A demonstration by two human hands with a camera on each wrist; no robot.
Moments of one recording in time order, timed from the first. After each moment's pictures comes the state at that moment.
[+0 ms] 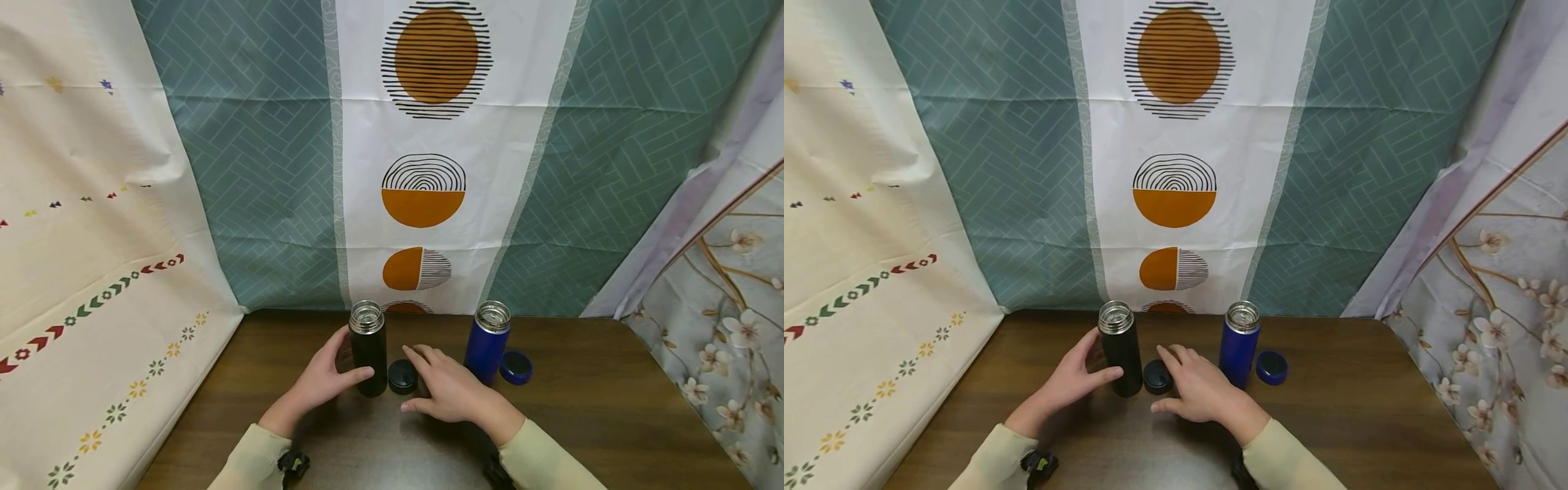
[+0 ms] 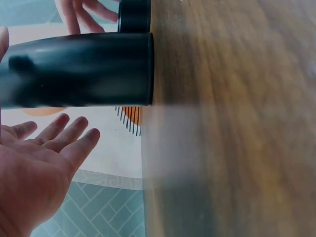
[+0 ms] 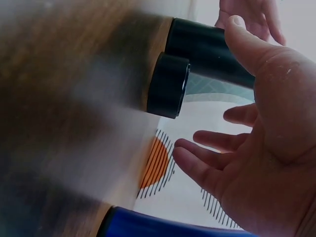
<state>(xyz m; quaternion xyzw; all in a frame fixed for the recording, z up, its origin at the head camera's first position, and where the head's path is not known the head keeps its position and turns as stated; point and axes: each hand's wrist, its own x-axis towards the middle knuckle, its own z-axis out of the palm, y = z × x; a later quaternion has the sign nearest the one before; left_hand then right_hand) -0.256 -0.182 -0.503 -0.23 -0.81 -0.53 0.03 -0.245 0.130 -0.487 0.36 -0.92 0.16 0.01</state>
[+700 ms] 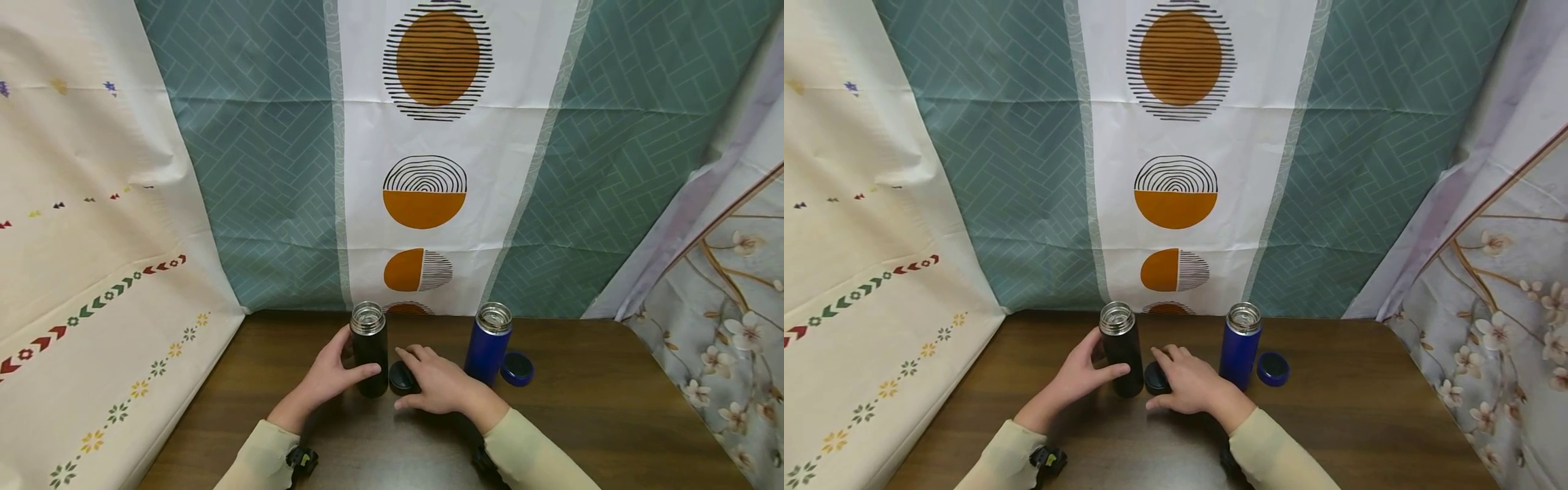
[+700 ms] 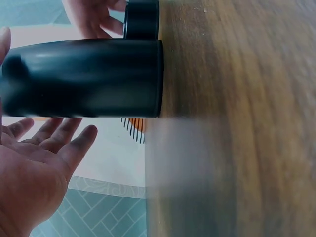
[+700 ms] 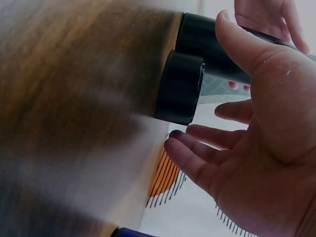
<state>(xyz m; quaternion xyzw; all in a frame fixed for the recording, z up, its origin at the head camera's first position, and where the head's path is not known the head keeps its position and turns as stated) -0.260 -0.171 -0.499 -0.21 -0.81 -0.54 0.05 -0.265 0.111 -0.493 0.35 -0.92 0.15 -0.04</state>
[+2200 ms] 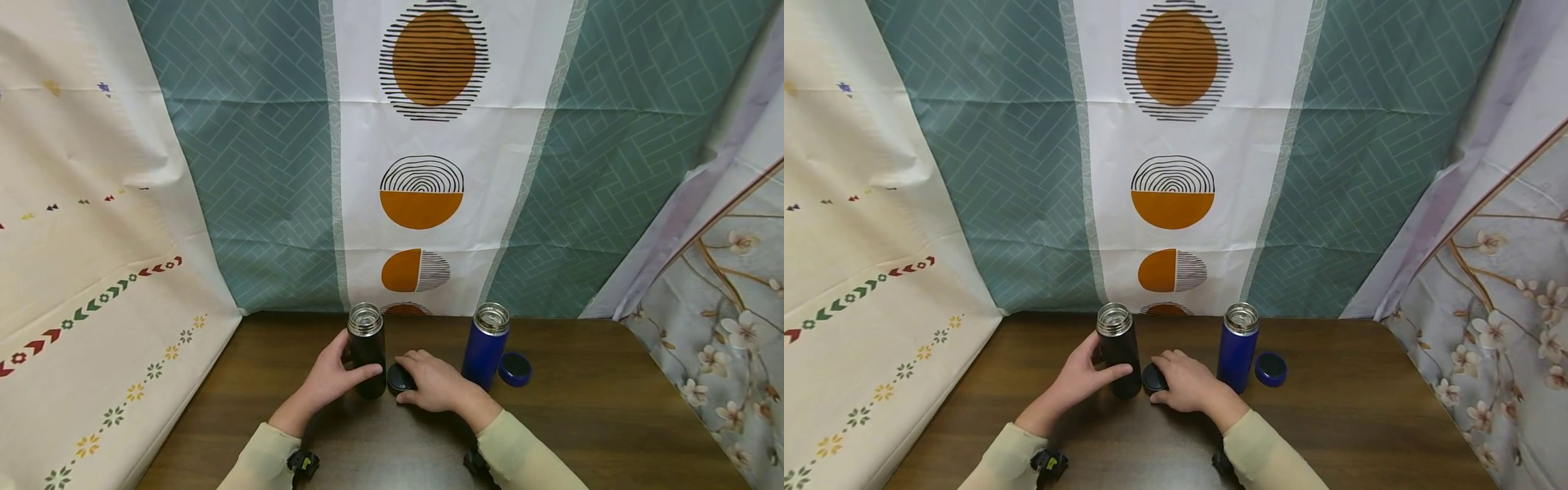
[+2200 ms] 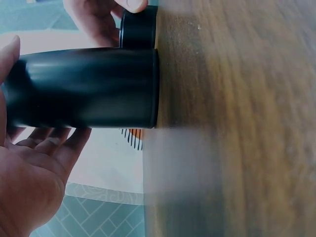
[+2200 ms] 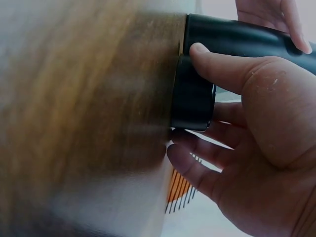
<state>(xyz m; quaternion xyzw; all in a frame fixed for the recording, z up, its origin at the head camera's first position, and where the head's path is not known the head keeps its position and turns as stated) -0.259 -0.162 -0.500 -0.19 -0.82 -0.54 0.06 -0.274 0.107 -0.510 0.35 -0.93 0.15 -0.02</state>
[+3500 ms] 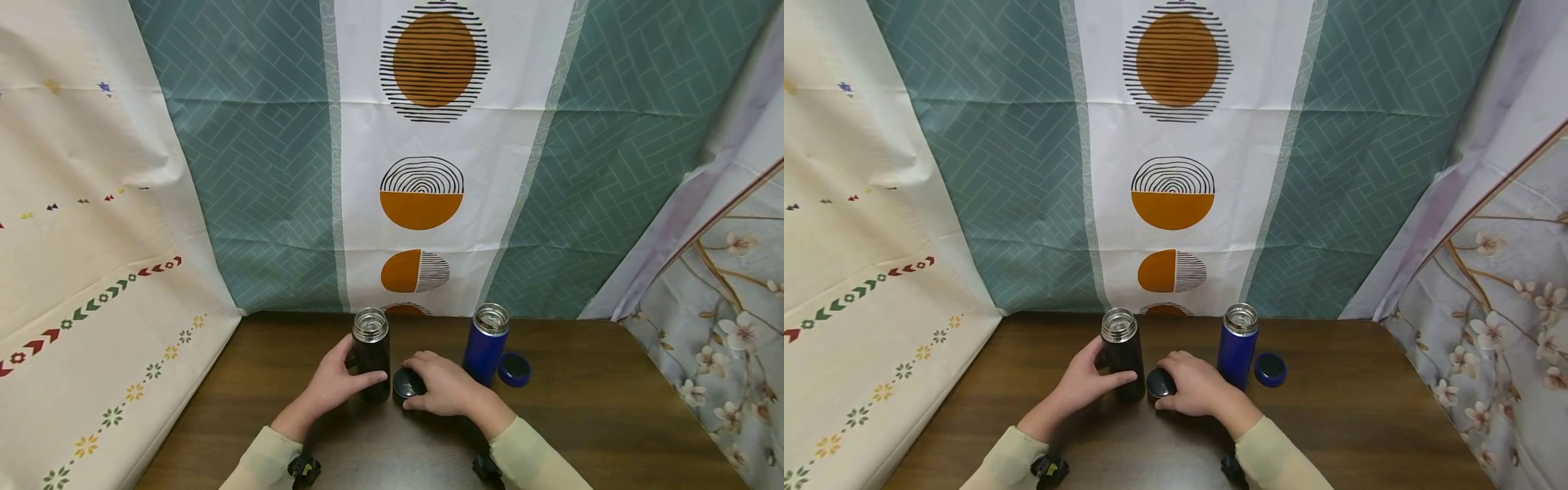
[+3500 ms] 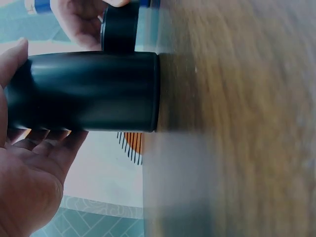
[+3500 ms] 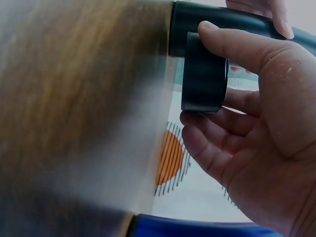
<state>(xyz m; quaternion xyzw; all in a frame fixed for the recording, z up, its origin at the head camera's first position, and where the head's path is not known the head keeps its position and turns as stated) -0.251 -0.152 -0.501 -0.18 -0.82 -0.55 0.06 -0.264 0.125 -0.497 0.35 -0.92 0.18 -0.01</state>
